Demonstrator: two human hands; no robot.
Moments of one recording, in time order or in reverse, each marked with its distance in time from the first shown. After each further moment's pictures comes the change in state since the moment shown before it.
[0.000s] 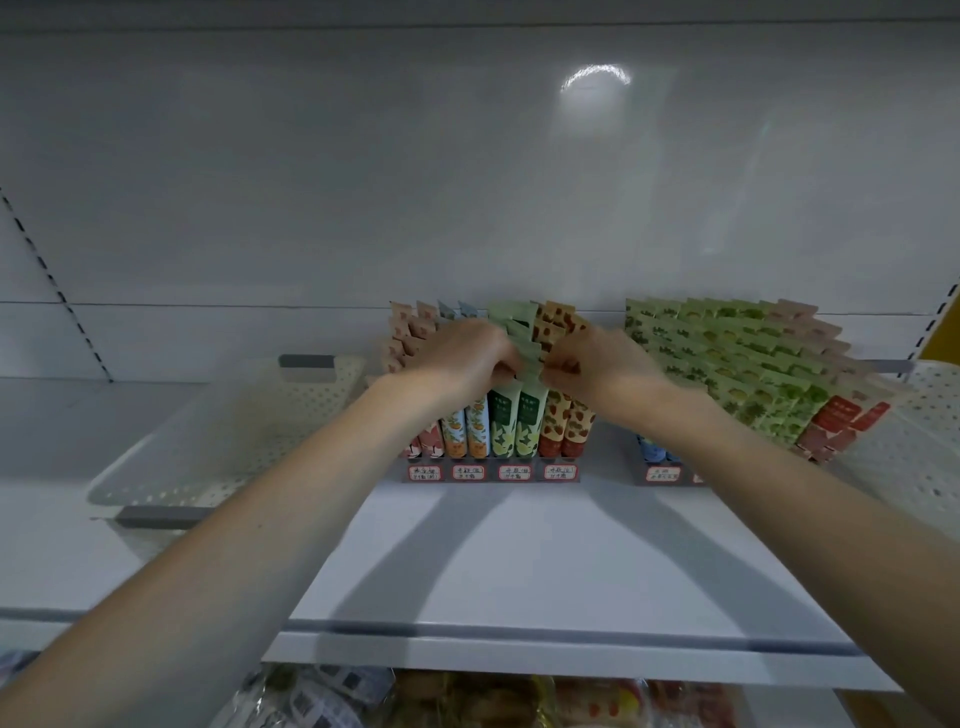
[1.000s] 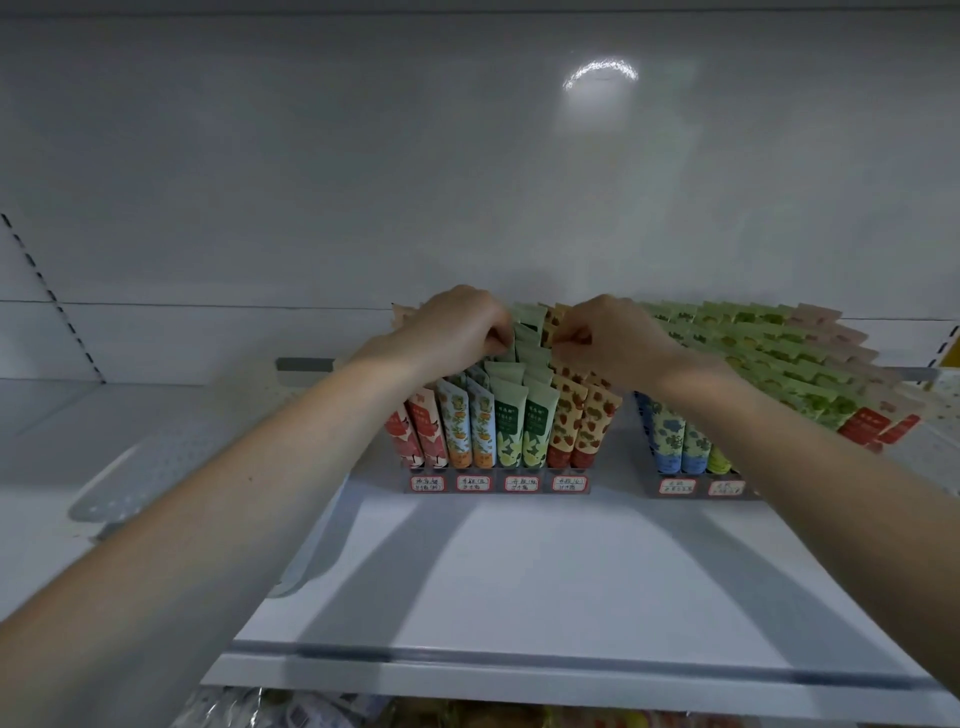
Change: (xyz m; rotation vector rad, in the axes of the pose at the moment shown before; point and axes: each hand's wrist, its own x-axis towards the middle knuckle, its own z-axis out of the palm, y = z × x) left_hand 0.022 -0.025 -0.017 -0.054 0.037 0.028; right_hand 0.030 0.011 -0.011 0.108 0.051 -0.057
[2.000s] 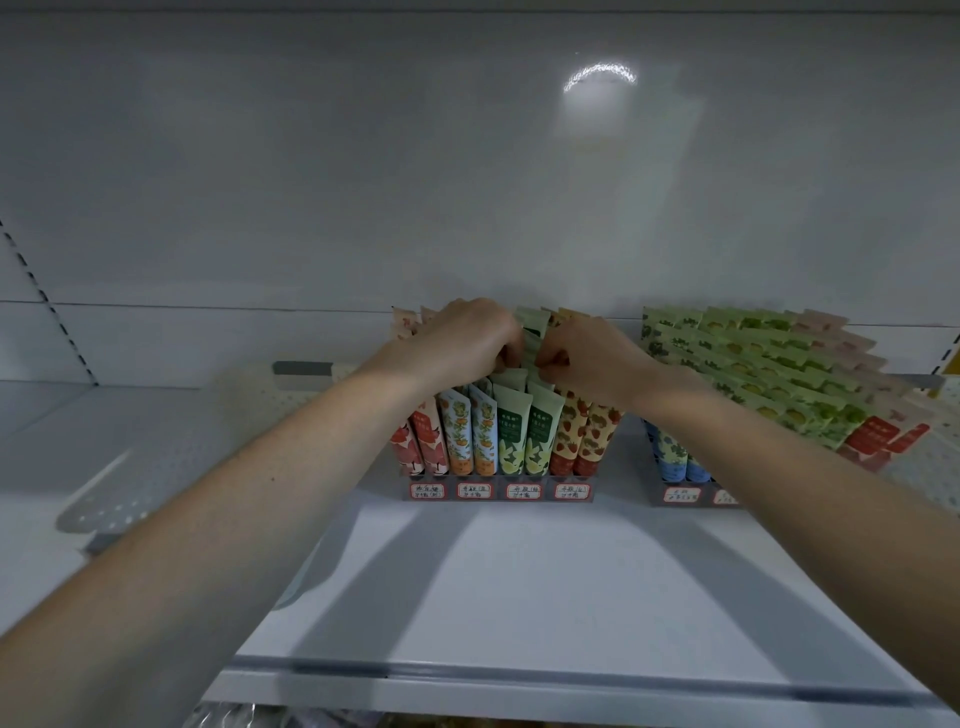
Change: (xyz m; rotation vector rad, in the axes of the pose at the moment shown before) left_hand 0.014 -0.009 0.015 0.140 -0.051 0.076; right_hand 0.017 0.002 0.025 -0.105 -0.099 -0.036
